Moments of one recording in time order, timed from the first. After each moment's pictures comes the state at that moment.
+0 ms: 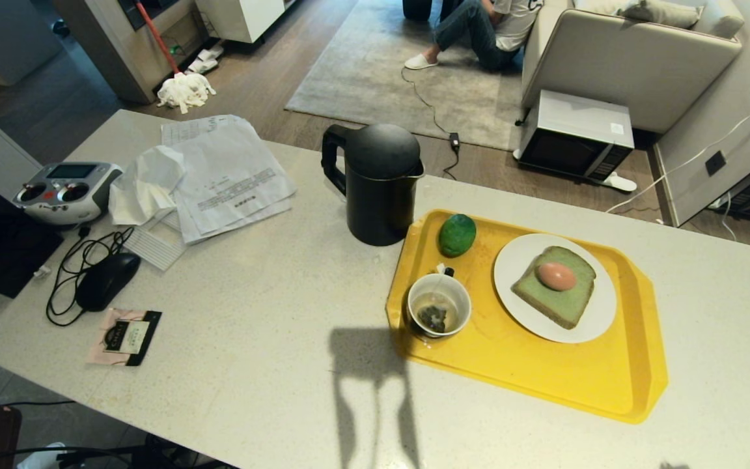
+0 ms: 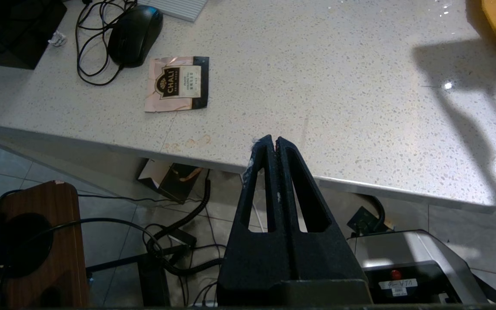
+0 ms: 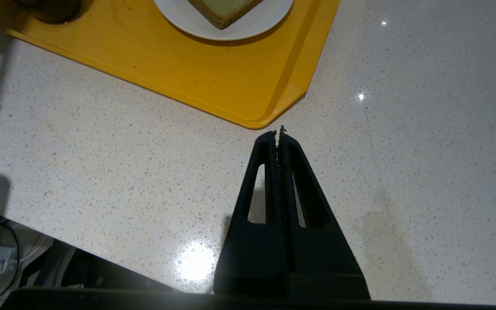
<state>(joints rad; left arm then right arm) 0.00 0.00 0.00 -0.01 -0.02 0.11 -0.01 0.00 -0.05 0.13 0.01 -0.05</state>
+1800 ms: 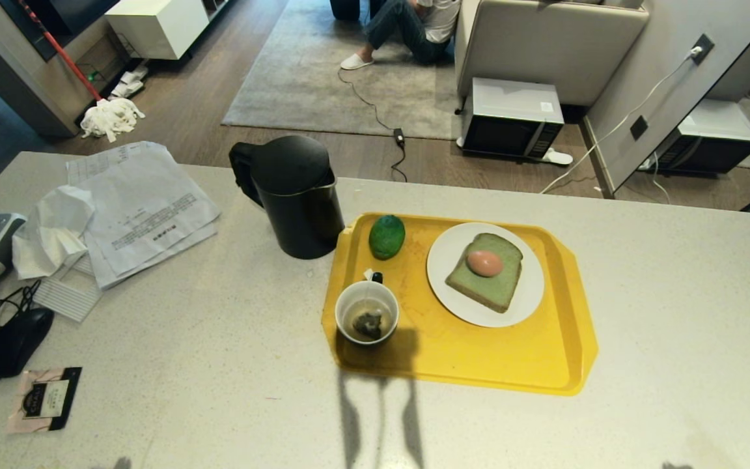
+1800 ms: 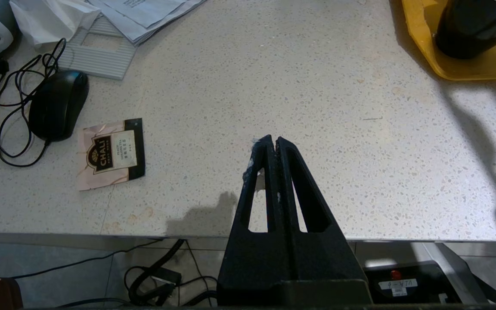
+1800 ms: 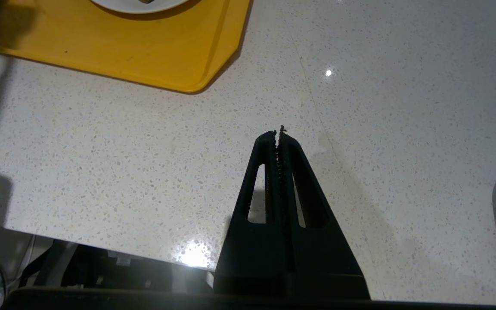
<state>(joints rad) 0.00 0.00 0.00 -0.01 -0.02 0.11 -0.01 0.00 -0.05 0.13 0.01 -0.05</state>
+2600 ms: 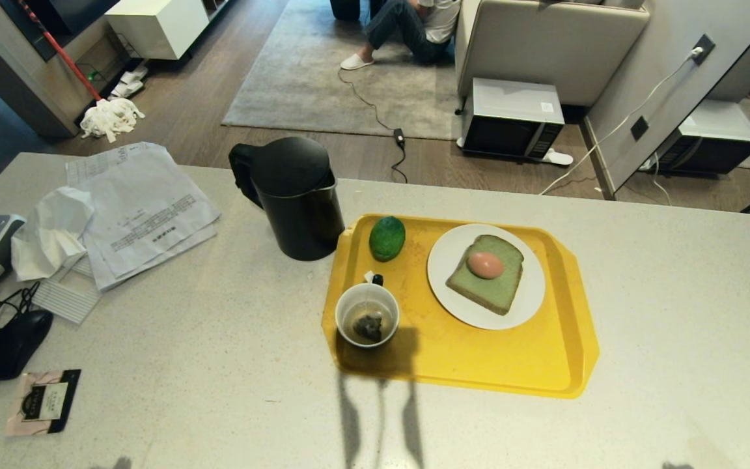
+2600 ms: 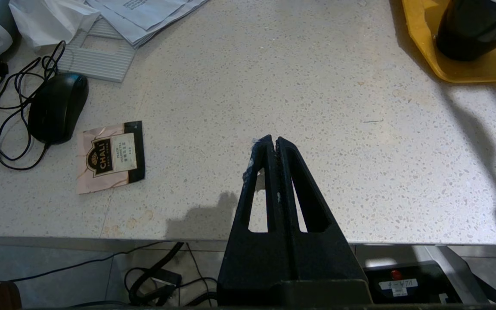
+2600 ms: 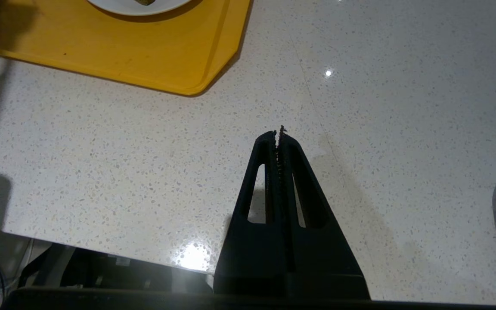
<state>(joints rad) 0.00 0.00 0.00 -0.01 -0.02 0.11 -0.01 0.00 -0.05 0.13 0.01 -0.05</state>
